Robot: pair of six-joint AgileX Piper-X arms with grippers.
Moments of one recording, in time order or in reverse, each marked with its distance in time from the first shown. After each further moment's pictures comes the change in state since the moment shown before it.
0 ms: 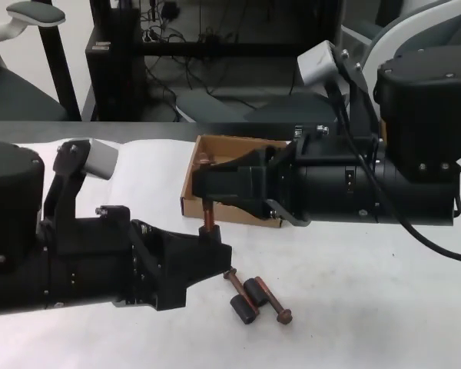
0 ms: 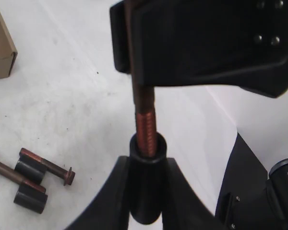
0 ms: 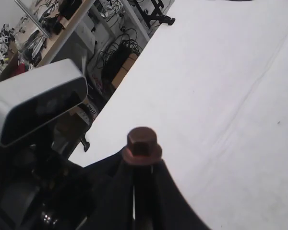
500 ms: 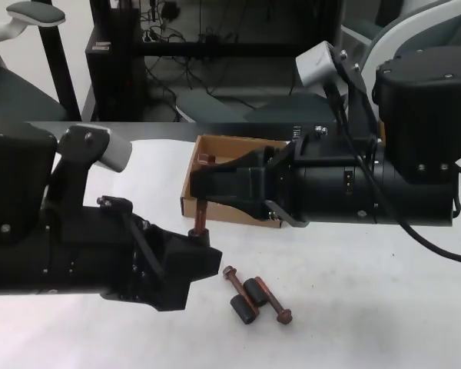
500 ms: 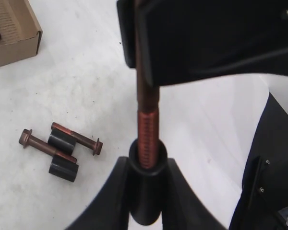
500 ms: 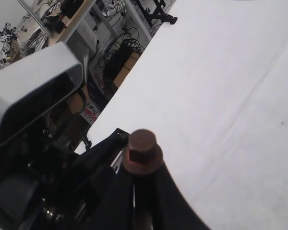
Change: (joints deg) left arm 0.0 0.6 -7.0 16.3 -3.4 10.7; right arm 0.1 0.1 0.0 -0.2 -0.1 0.0
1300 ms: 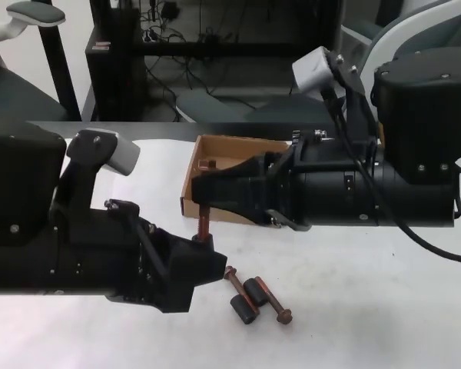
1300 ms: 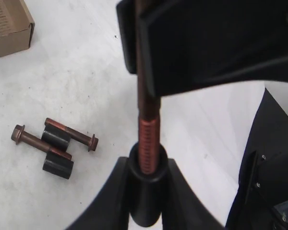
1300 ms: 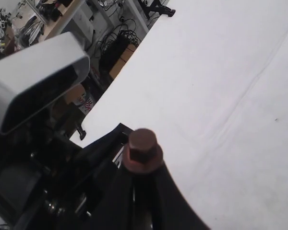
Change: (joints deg) left arm 0.1 1.3 -0.1 -0.7 1.2 -0.1; right arm 0.0 0.0 -0.2 2.8 -0.4 -3.6
